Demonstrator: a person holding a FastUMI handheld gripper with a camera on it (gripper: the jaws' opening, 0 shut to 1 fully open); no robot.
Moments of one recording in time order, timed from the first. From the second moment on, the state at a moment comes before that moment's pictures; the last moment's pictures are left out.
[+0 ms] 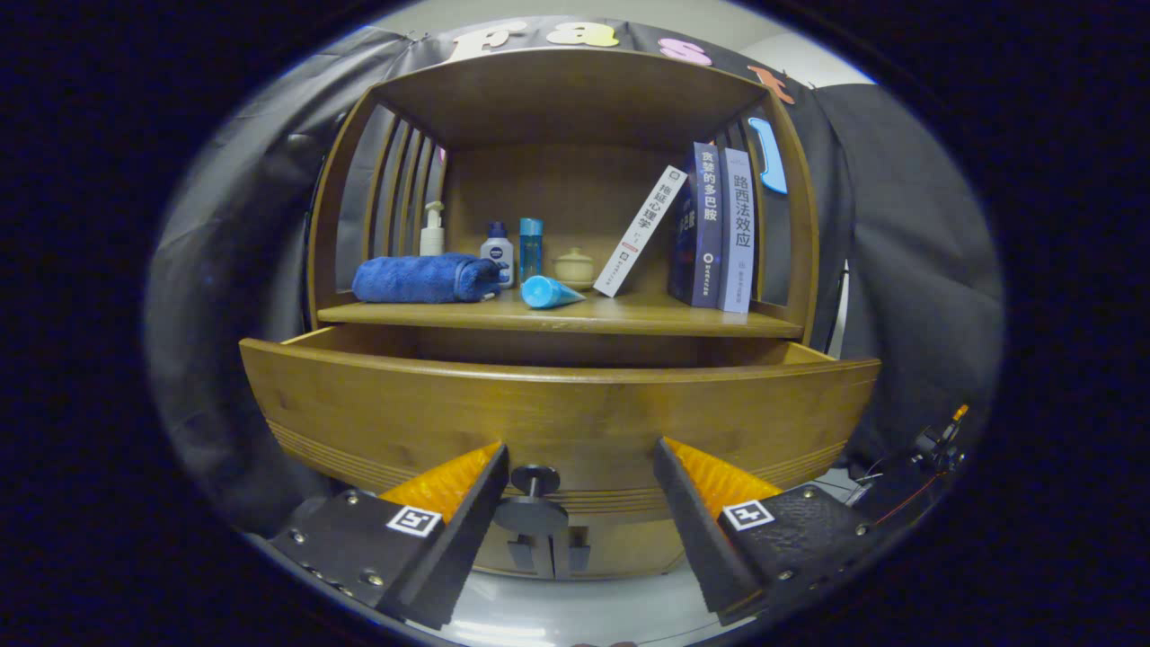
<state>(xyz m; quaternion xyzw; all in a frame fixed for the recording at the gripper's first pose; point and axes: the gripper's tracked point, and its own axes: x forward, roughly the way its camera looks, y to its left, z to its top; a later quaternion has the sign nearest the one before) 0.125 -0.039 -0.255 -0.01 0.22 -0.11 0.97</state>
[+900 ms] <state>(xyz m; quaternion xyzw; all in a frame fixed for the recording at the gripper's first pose) 0.189 -0.047 -0.269 -0.04 0.23 -0.13 0.96</state>
